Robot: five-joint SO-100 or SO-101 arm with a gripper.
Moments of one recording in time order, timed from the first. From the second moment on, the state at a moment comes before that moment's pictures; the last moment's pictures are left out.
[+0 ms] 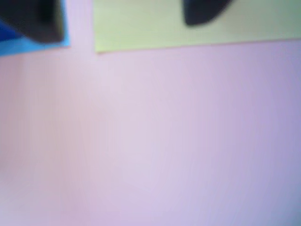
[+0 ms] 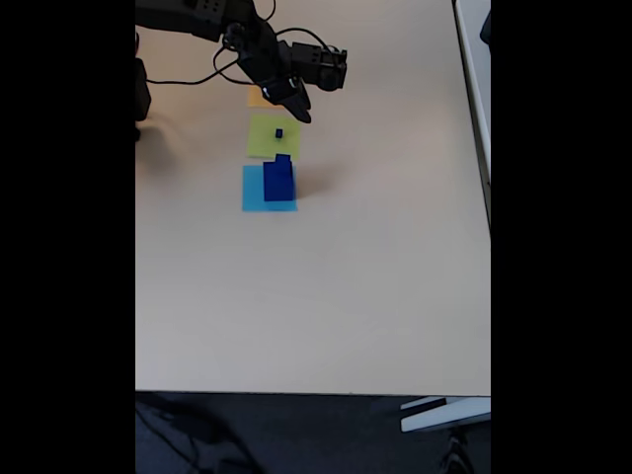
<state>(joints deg) 9.7 96.2 103.3 47.3 80.7</state>
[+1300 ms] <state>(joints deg) 20.0 94.3 105.2 51.1 73.8</state>
